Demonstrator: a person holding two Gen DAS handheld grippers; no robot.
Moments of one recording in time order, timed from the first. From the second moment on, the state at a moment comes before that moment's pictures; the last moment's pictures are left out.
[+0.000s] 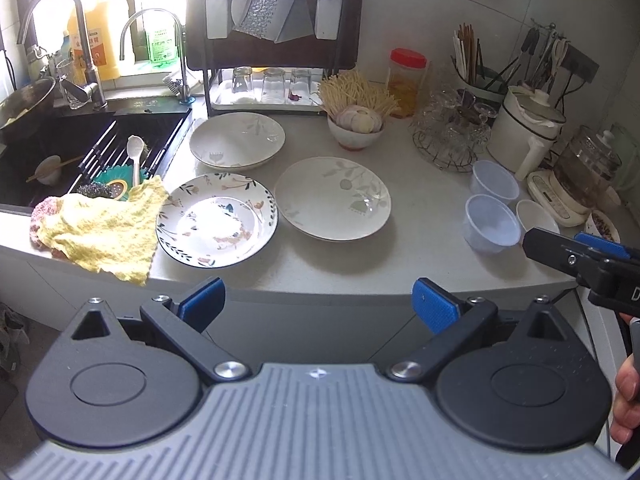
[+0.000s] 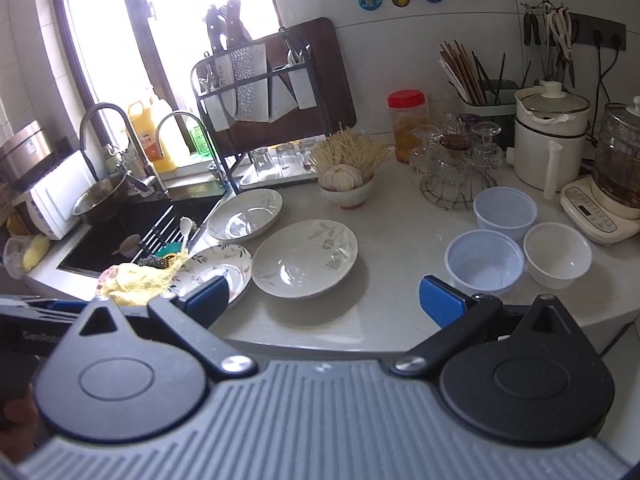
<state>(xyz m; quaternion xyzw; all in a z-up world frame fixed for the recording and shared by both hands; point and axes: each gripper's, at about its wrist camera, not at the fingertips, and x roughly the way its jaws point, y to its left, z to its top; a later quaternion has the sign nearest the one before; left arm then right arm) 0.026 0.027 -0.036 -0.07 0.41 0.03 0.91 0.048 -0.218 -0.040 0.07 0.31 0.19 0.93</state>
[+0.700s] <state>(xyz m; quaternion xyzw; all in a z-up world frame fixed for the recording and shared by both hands) 0.152 0.143 -0.057 -0.04 0.43 -0.06 0.90 0.122 -0.123 -0.073 0.10 0.34 0.11 0.93</state>
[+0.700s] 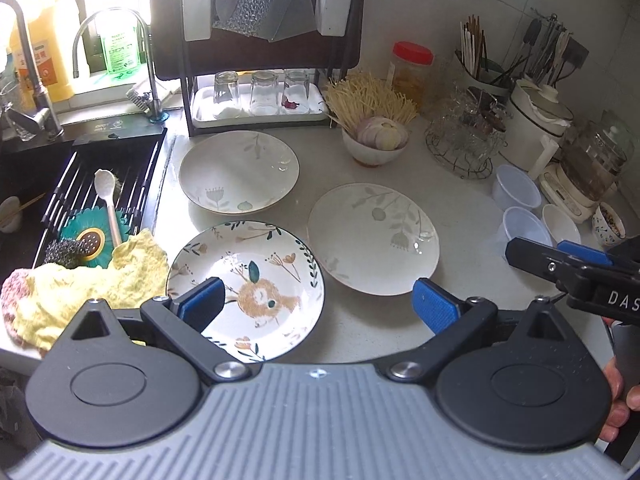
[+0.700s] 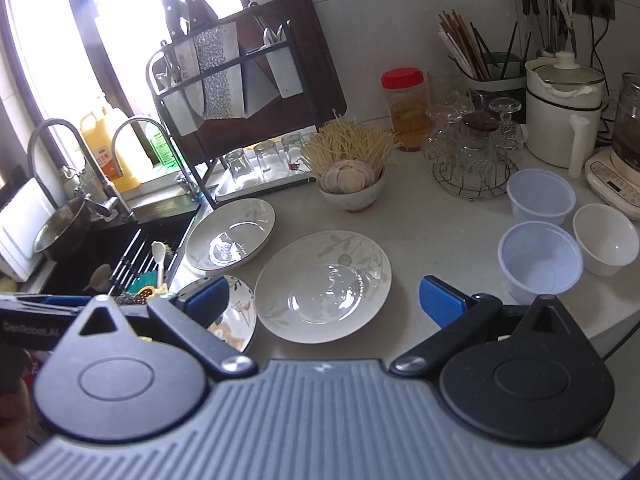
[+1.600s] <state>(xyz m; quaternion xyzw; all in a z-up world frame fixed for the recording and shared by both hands) 0.265 0.254 -0.159 -0.02 0.51 -0.12 0.85 0.194 -0.057 -0.171 0.27 0.45 0.10 0.84</state>
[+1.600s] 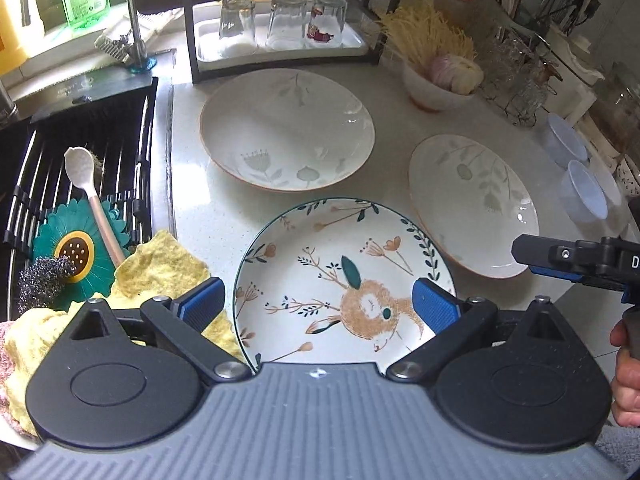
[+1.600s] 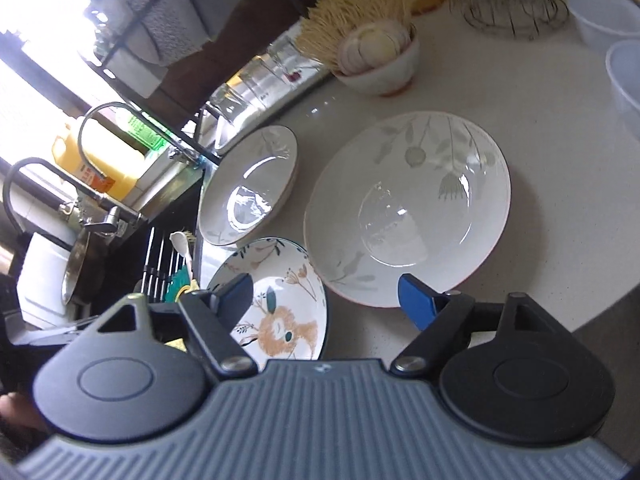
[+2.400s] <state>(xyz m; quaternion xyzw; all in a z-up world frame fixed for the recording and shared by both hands) 0.296 0.294 -0.226 -0.10 0.56 -0.11 0.82 0.203 -0.036 -0.226 0.35 0.50 0.12 0.78</state>
